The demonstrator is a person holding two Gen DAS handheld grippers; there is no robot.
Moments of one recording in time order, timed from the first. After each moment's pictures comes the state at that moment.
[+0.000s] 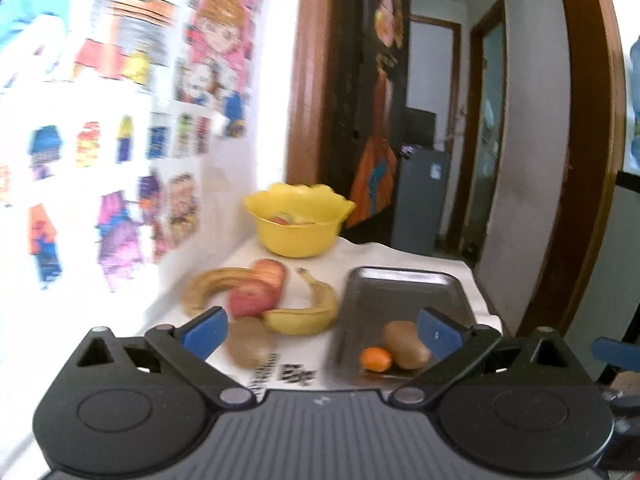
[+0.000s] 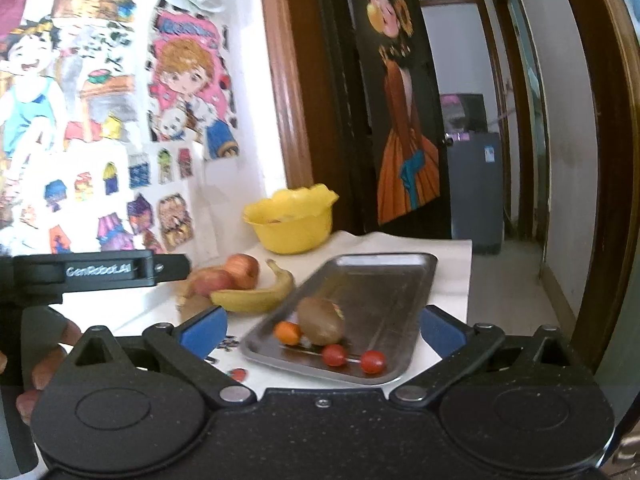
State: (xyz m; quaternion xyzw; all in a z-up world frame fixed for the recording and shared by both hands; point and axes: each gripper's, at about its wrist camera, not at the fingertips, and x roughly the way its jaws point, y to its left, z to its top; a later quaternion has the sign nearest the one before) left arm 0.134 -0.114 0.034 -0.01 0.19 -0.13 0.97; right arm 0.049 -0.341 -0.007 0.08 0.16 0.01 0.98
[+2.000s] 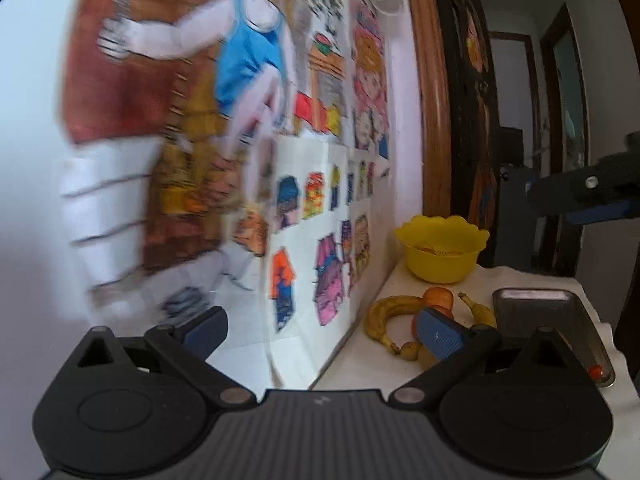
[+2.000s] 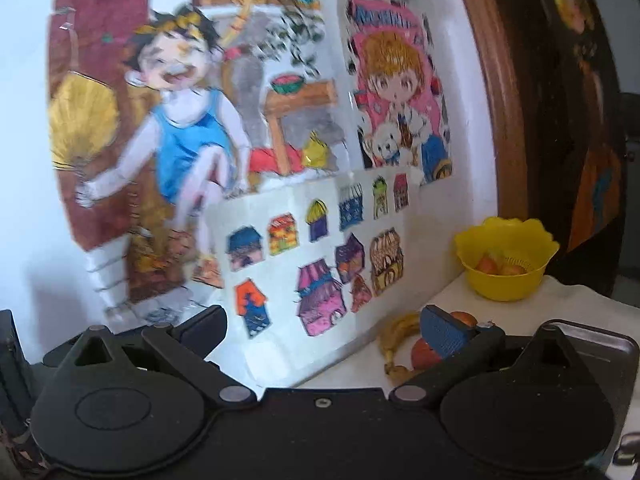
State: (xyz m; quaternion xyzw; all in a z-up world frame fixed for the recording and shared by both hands) left arm 0.115 0.019 0.072 0.03 0.16 0.00 0.99; right arm 0.164 -0.219 0.123 0.06 0.21 0.28 0.94
